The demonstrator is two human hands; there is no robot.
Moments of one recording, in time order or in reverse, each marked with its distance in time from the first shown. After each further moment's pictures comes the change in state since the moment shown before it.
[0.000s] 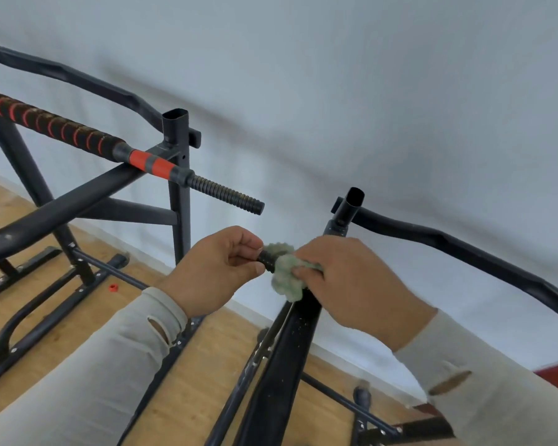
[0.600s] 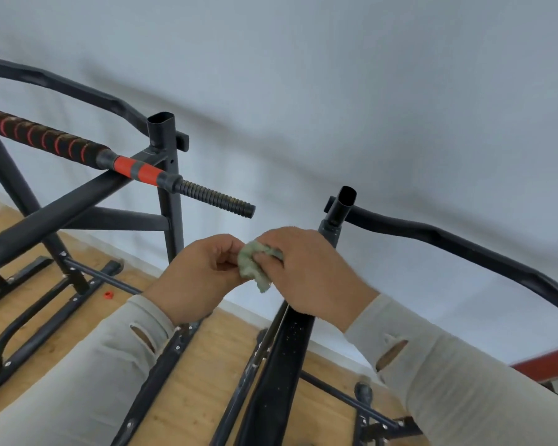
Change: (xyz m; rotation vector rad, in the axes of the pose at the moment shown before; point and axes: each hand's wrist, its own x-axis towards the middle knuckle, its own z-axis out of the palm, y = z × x) left_hand 0.002 0.004 -0.003 0.026 -0.024 0.009; right_hand 0.034 -0.020 0.020 0.154 0.063 0.033
